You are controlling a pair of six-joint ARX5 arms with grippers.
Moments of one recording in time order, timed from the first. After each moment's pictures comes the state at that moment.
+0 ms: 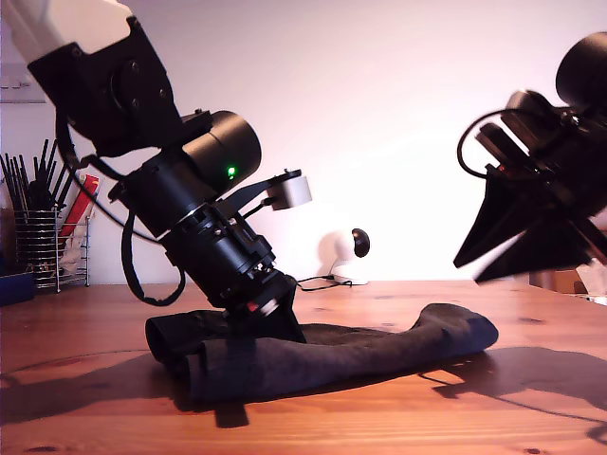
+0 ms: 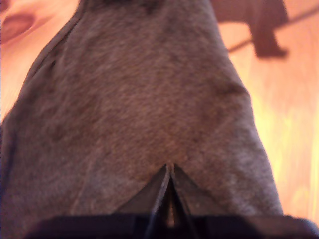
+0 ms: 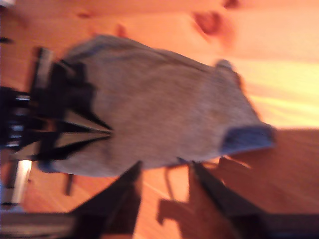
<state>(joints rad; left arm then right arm) -0.63 1.93 1.07 -0.19 0.35 0.59 0.15 1.50 0.79 -0.26 -0.61 0.10</state>
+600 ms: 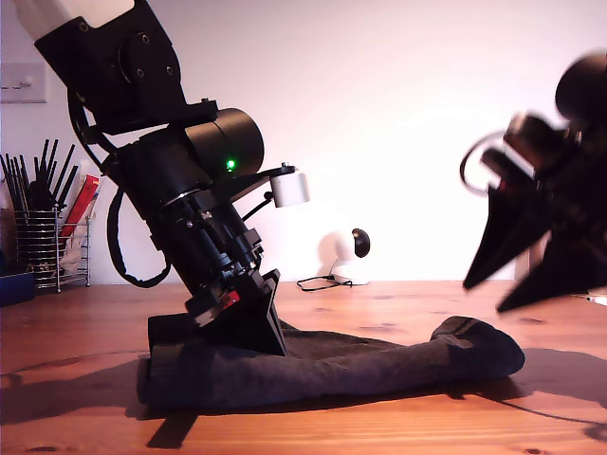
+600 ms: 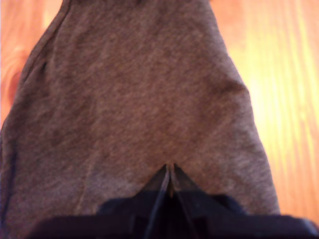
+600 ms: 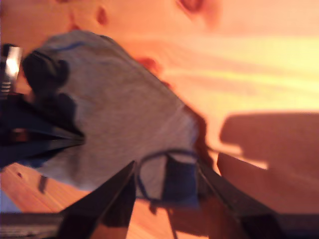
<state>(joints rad) -0.66 1.90 1.09 -0.39 0.35 0.89 0.15 1.56 0.79 -0.31 -0.59 0.10</state>
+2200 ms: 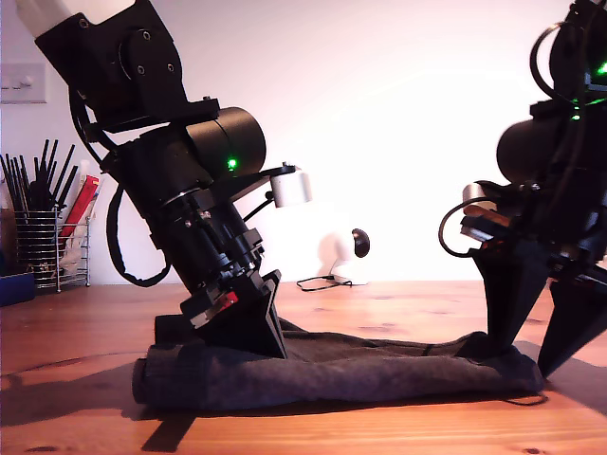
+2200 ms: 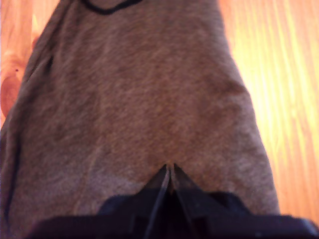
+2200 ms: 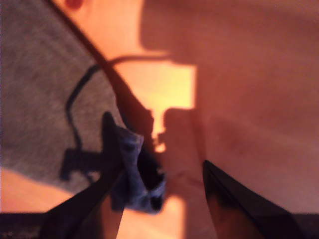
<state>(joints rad) -0.66 1.90 1.09 -0.40 0.35 0.89 0.21 1.79 1.06 -0.75 -0.38 -0.05</state>
